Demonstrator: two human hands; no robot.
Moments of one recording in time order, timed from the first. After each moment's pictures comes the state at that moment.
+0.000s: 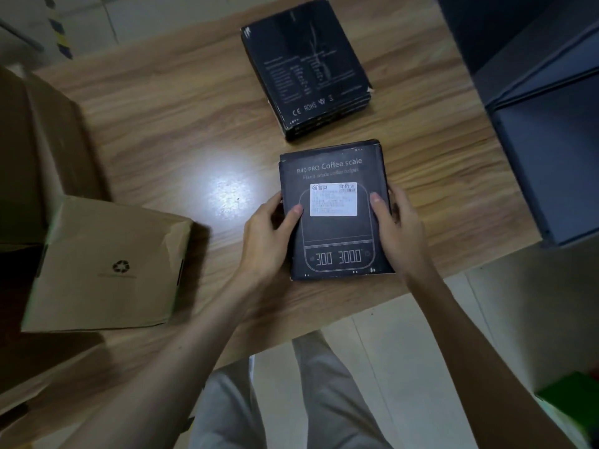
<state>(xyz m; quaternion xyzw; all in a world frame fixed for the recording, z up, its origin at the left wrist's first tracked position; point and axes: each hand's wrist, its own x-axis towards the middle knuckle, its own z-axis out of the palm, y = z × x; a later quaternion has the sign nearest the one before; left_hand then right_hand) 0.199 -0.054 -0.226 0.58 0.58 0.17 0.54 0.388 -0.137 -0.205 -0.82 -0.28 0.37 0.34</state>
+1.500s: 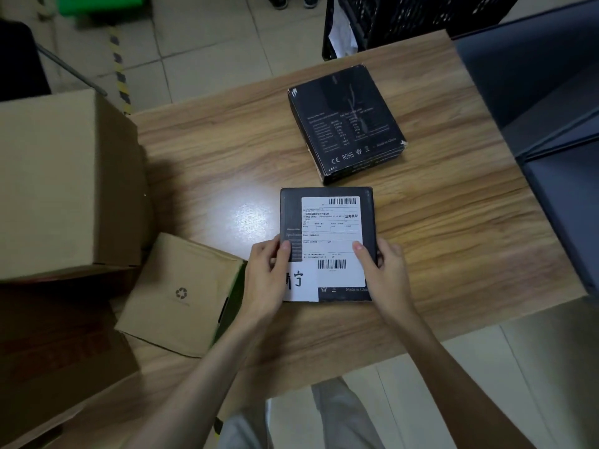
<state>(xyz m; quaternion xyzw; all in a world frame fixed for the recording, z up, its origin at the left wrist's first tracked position) 0.150 -0.042 -0.227 0.55 0.63 0.19 0.51 0.338 -0.112 -0.251 -0.83 -0.30 0.36 0.31</state>
